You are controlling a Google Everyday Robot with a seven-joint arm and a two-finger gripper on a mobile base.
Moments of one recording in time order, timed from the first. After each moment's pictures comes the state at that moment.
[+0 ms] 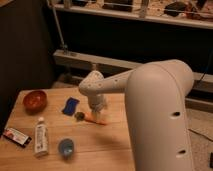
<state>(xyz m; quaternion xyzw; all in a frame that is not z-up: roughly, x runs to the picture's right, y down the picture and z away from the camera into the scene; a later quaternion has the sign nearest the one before) -0.028 0.144 0.832 -0.32 0.15 0.25 0.90</state>
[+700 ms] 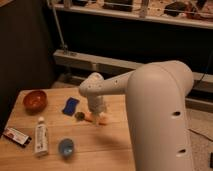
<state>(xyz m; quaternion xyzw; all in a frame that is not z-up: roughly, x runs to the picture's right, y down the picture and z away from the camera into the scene) -0.039 0.163 0.832 -0.34 0.16 0.25 0.89</state>
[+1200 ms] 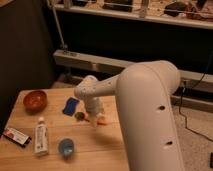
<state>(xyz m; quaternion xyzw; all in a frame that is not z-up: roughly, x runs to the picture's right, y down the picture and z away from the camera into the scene) -0.050 0.172 0.845 -0.34 0.17 0.22 0.90</state>
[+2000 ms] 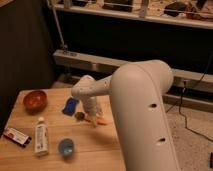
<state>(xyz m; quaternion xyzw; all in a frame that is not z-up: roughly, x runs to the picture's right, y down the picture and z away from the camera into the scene) -0.053 0.169 0.850 -0.34 0.19 0.22 0.90</state>
